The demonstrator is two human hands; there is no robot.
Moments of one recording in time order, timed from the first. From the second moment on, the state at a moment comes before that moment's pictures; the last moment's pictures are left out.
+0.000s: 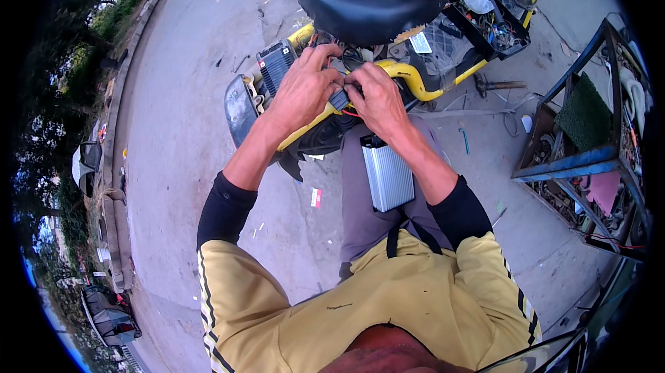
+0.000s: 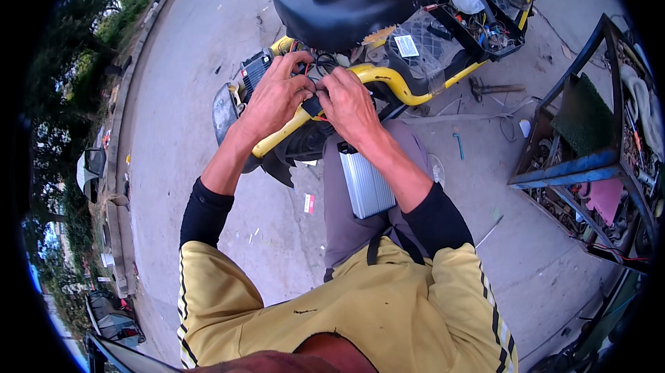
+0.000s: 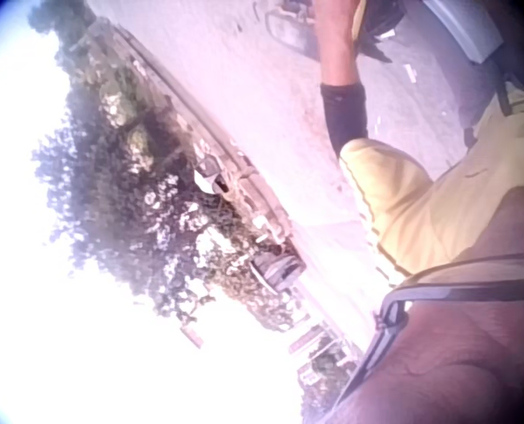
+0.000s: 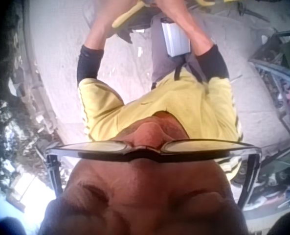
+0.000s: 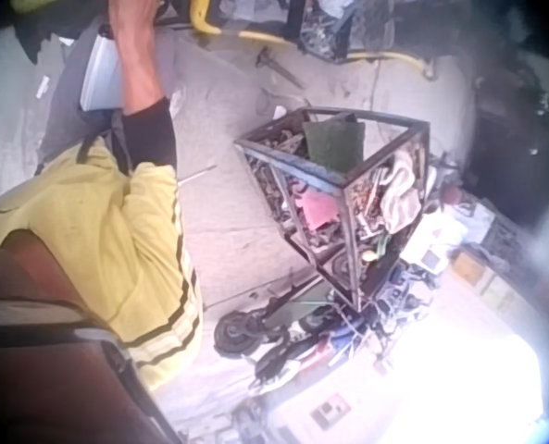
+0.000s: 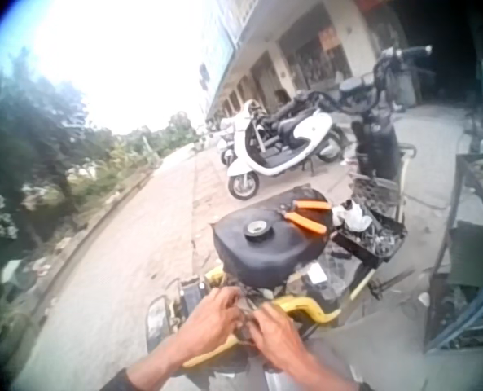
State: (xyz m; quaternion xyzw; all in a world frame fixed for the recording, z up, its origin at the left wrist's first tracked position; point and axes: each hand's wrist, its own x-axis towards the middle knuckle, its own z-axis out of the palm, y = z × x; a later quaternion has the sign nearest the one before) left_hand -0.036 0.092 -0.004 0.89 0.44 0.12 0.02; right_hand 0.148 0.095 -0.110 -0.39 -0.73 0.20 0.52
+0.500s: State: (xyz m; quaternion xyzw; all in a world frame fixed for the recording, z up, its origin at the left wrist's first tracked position) left_hand -0.052 0.104 -0.011 0.88 0.45 0.07 0.14; right_hand 0.149 0.098 -0.107 -0.39 -0.74 0.21 0.50
